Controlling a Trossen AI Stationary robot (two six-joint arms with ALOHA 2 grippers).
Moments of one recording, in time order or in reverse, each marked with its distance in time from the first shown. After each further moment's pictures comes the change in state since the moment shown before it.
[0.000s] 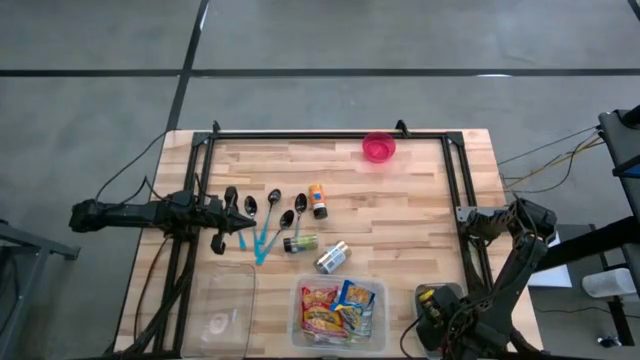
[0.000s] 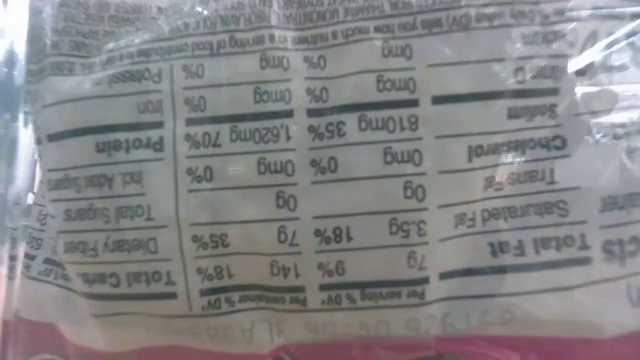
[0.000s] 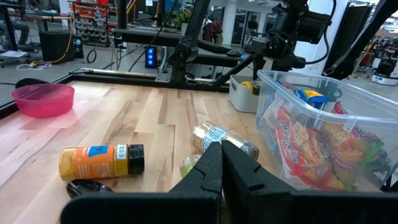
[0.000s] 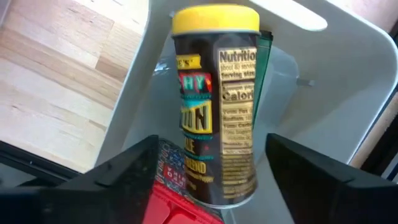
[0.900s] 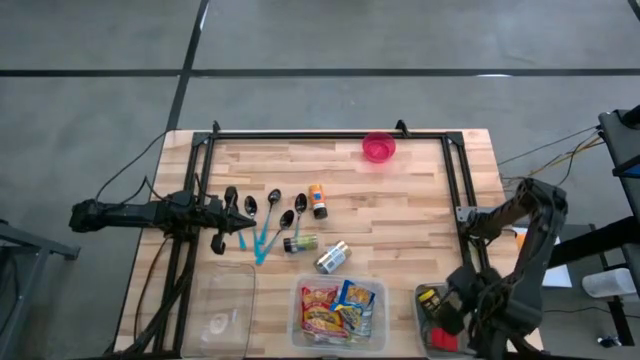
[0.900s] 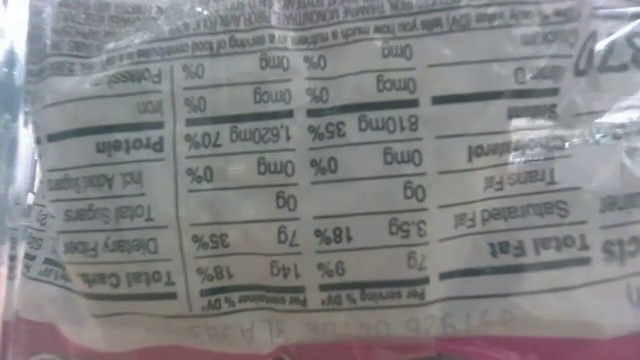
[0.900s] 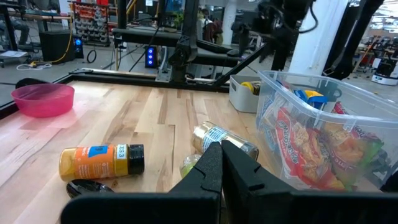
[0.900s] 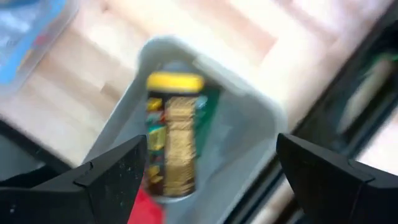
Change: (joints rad) left arm 0.000 0.000 0.000 0.000 0.000 0.000; right arm 0.058 -0.207 -0.001 -0.229 0.129 -0.092
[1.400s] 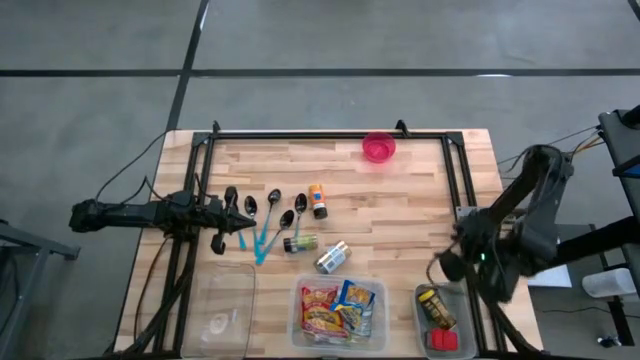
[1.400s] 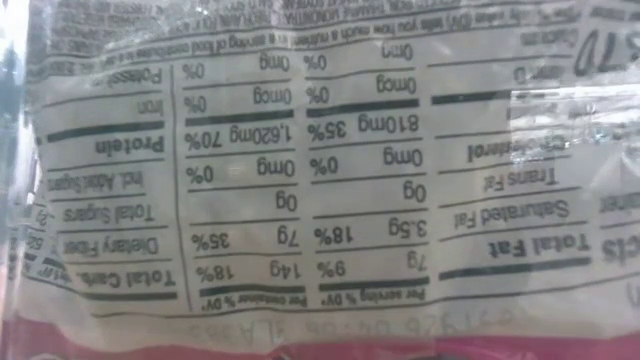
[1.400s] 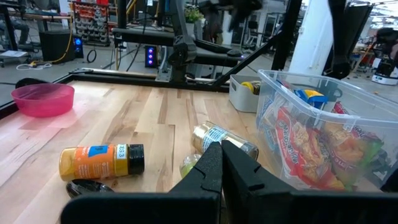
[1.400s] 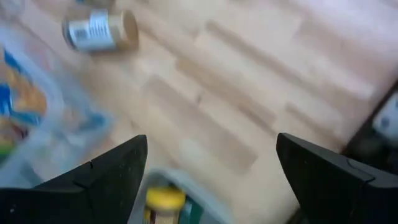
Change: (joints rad) left arm 0.000 0.000 0.000 0.000 0.000 0.000; right arm -0.126 -0.403 -0.159 -0.096 0.326 -0.146
